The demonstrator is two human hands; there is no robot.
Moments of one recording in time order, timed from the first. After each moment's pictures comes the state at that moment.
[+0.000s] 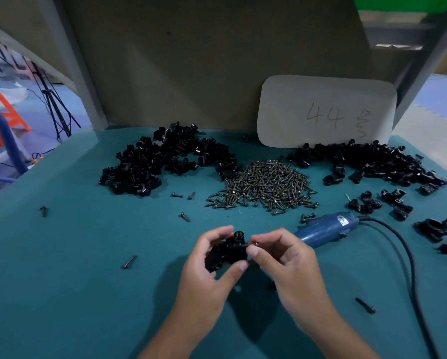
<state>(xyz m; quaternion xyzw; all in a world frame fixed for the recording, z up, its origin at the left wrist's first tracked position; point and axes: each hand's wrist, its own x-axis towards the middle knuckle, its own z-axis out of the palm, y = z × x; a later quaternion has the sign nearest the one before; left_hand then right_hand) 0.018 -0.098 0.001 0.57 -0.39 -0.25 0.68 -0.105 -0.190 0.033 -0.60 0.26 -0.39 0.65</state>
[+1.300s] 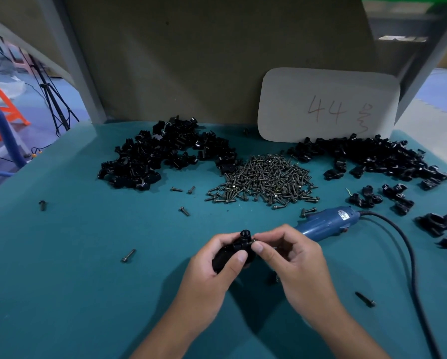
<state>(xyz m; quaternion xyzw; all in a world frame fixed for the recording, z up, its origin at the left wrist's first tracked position) 0.018 -0.097 0.002 0.57 -0.39 -0.33 0.64 -0.116 -0.198 0.025 -0.70 0.27 -0.38 0.54</state>
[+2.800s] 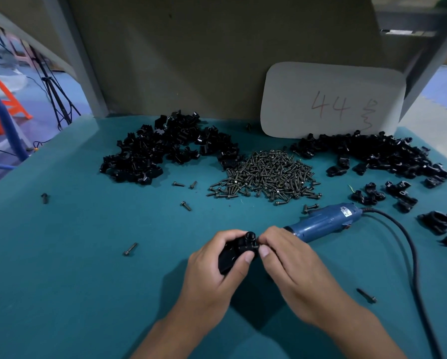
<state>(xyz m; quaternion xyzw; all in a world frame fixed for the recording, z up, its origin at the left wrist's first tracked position) 0.013 -0.091 -0.001 0.65 -0.49 -0.13 0.57 -0.128 -0.202 0.031 -0.92 0.21 -0.23 0.24</state>
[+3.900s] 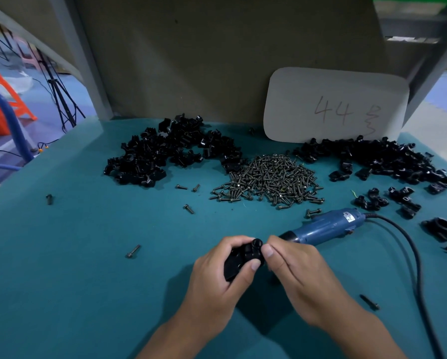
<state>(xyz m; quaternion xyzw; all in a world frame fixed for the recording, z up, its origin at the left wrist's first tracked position) 0.011 -0.091 0.001 0.64 -0.50 -0.14 0.57 -0.130 -0.206 0.032 -0.91 0.21 -0.23 0.26</state>
